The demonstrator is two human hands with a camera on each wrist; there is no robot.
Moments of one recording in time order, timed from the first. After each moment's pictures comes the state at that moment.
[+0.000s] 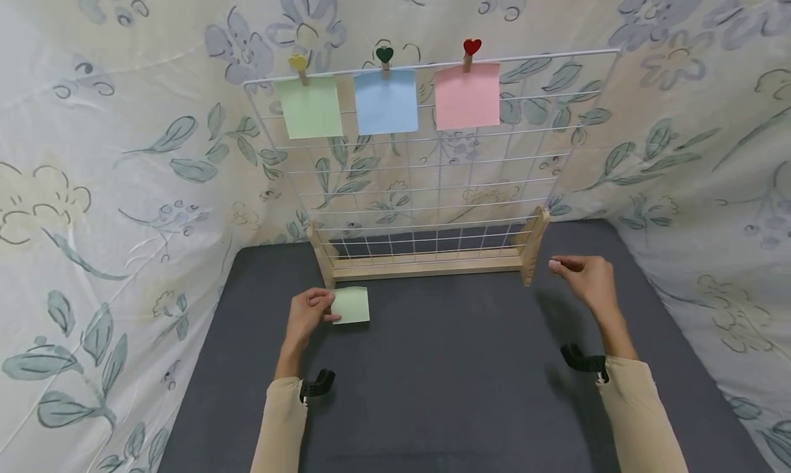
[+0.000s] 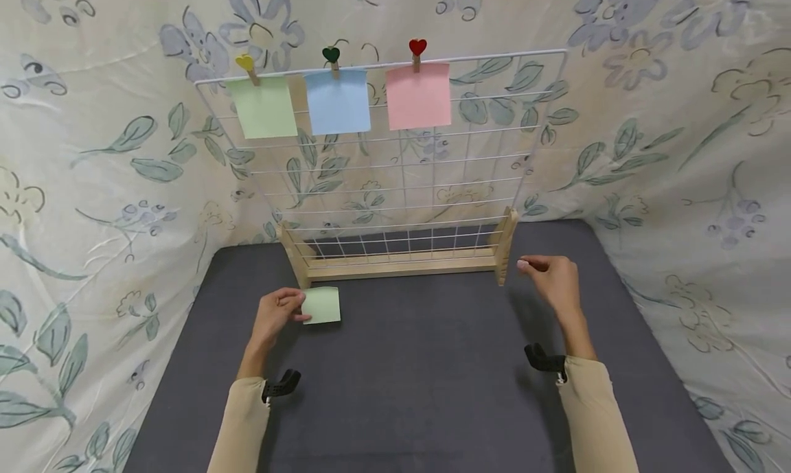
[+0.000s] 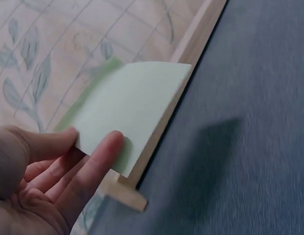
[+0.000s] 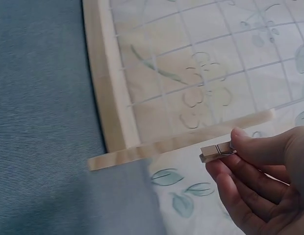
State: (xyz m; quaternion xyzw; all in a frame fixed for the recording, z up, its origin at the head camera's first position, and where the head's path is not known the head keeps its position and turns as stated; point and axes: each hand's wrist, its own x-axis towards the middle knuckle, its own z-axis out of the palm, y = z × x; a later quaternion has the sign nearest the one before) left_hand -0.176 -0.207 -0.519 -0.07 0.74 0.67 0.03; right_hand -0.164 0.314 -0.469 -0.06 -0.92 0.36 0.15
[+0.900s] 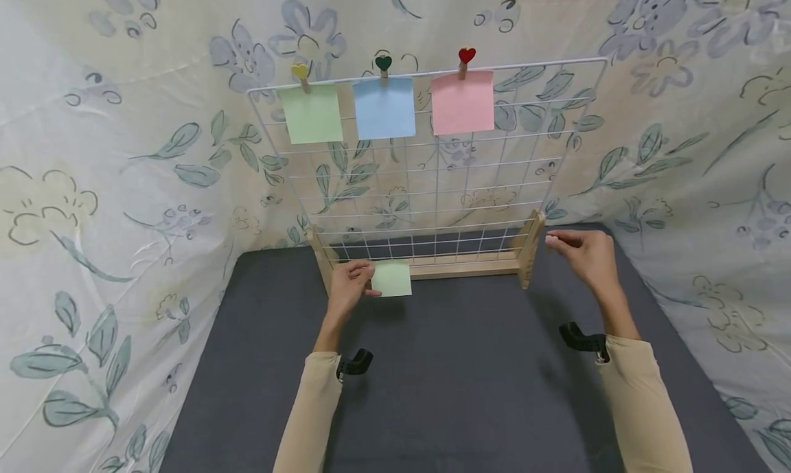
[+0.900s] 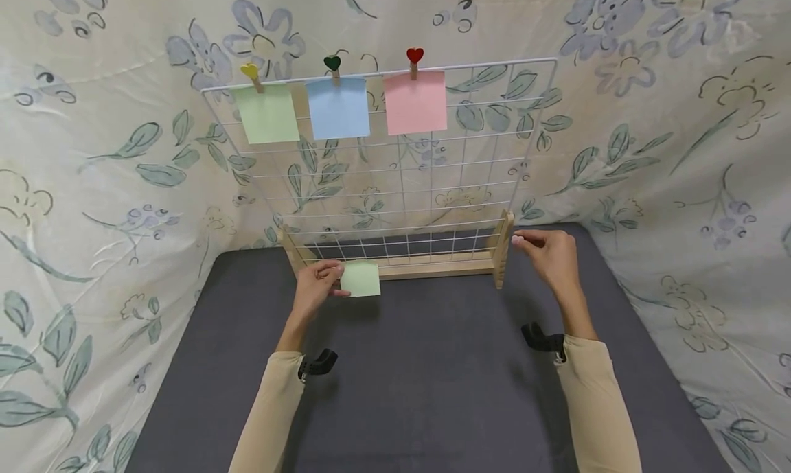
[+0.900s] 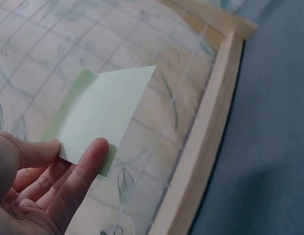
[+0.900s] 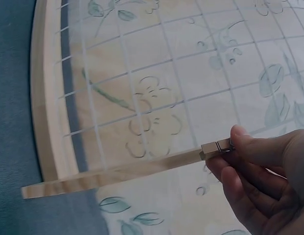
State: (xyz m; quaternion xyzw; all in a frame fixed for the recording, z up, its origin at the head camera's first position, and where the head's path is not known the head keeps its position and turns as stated) left_hand -0.198 -0.122 -0.469 0.00 0.72 0.69 0.01; right_hand -0.176 0.300 -0.411 -0.03 -0.92 0.36 0.18
